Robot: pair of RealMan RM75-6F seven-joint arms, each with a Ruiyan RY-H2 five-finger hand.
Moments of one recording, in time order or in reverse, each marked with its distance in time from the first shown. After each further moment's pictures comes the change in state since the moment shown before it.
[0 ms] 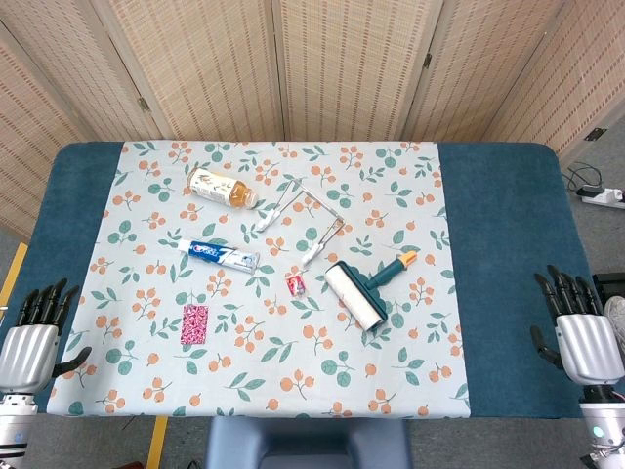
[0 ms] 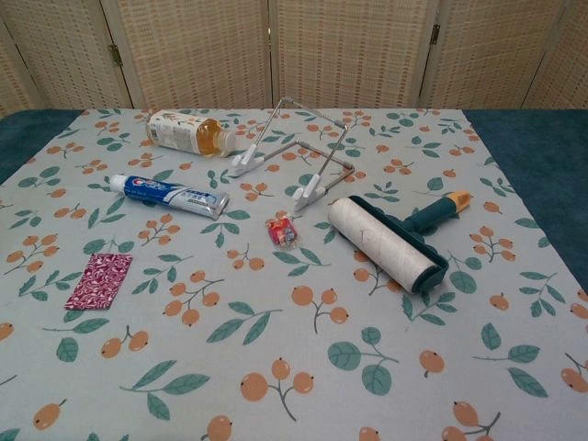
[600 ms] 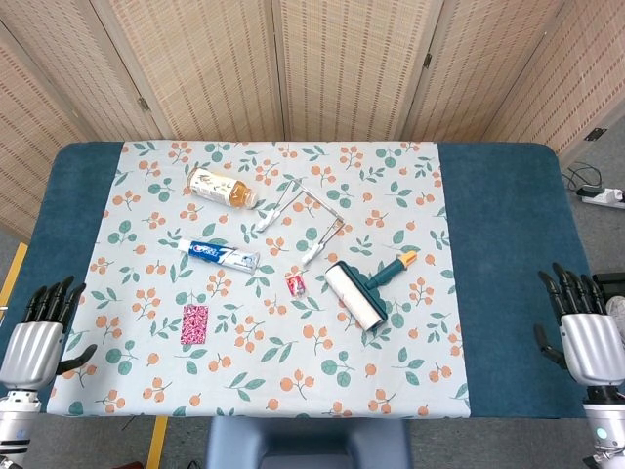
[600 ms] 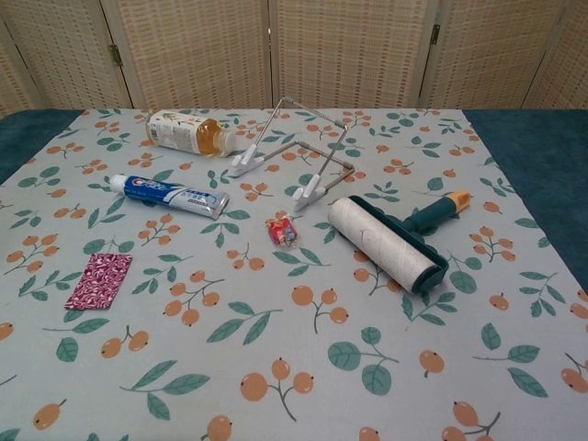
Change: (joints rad) left arm -0.021 -0.001 0.002 0.024 0.028 -0.015 -0.059; right arm -0.009 0.015 0.005 -0.018 -0.008 0.027 0.002
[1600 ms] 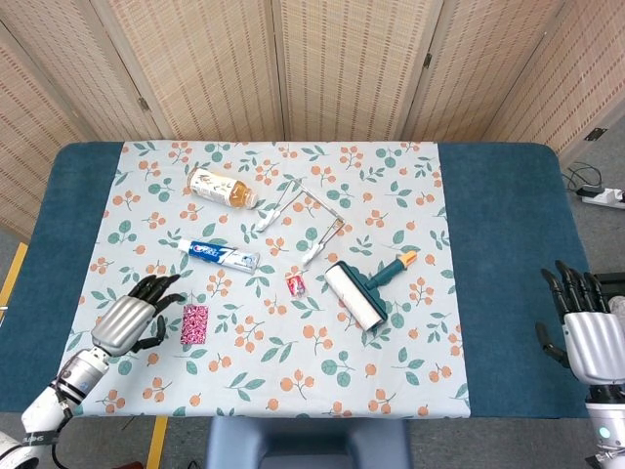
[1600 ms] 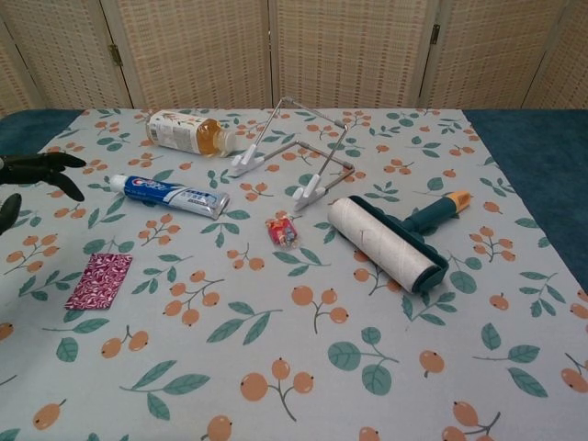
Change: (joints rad) left arm -0.310 -0.046 0.043 0.095 0.140 -0.377 -0.231; right arm 0.000 0.007 0.006 -0.004 -0.001 0.003 0.010
